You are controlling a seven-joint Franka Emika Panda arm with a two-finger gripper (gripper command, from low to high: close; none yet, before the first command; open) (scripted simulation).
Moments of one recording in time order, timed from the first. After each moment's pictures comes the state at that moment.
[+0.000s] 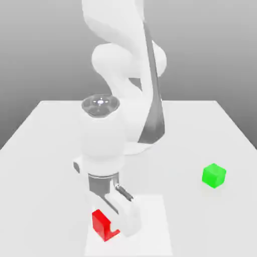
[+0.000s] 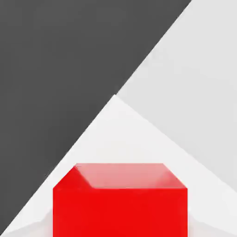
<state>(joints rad) -0.24 0.16 0.16 -2.56 -0.05 2.72 1.63</state>
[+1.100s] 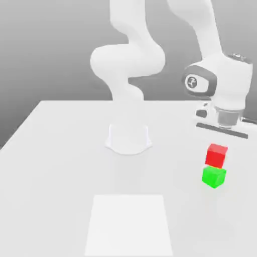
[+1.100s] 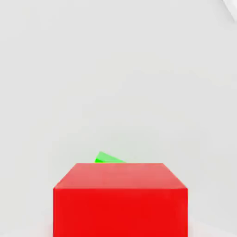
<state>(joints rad) 0.25 -0.05 0.63 -2.87 -0.01 2.81 2.19</state>
